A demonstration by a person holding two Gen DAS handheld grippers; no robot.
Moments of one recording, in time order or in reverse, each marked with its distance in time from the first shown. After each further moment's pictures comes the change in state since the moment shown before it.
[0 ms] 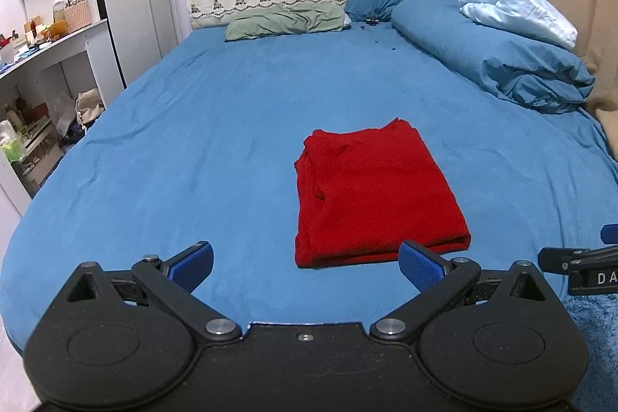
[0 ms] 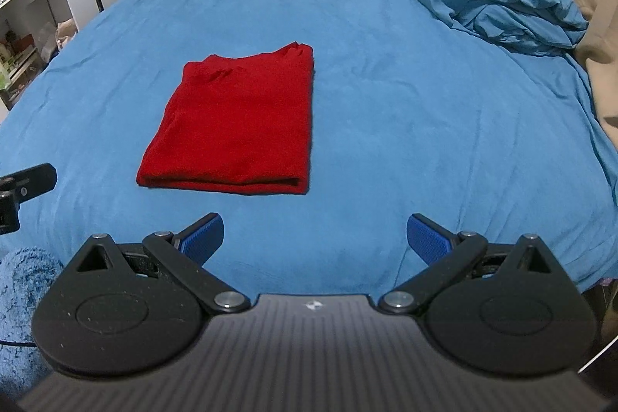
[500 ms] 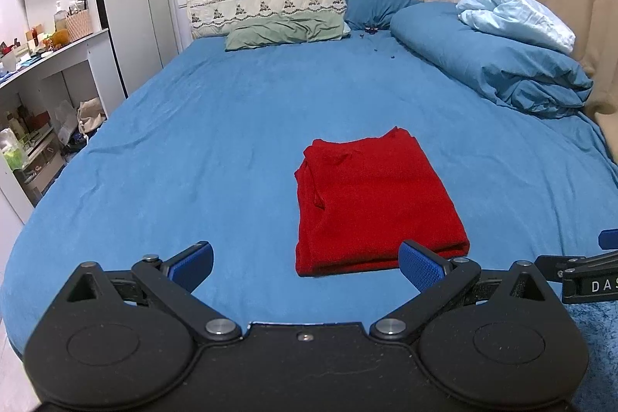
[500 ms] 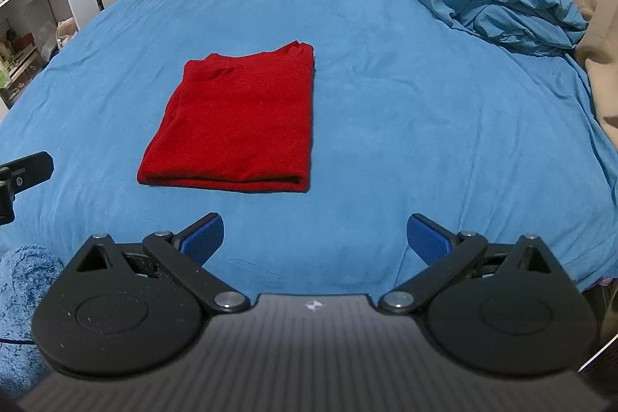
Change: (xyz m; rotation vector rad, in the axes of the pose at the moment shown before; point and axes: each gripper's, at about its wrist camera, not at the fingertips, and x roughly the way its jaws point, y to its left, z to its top) left arm -0.006 -0.002 0.001 0.008 -0.027 0.005; right arm 0.000 -0.001 -0.001 0.000 0.000 0.000
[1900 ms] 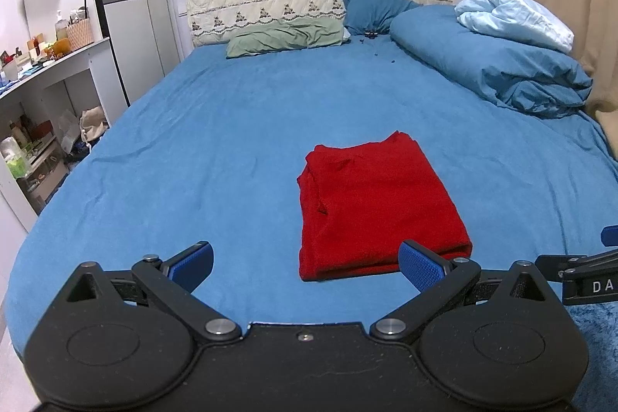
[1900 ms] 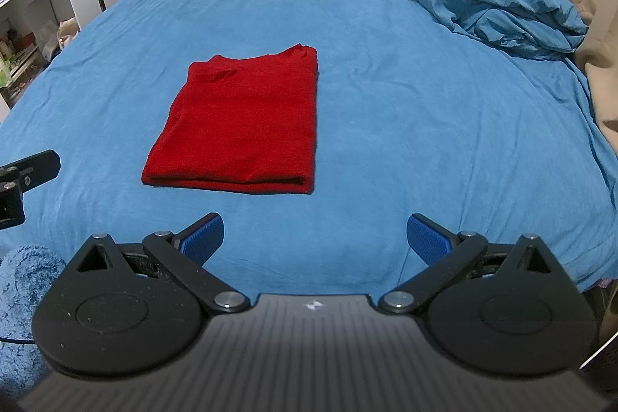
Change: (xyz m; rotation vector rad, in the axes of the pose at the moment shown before) left arm 0.000 -0.009 0.003 0.010 -0.022 0.013; right arm -0.007 0.012 -0.001 -0.005 -0.008 -0.008
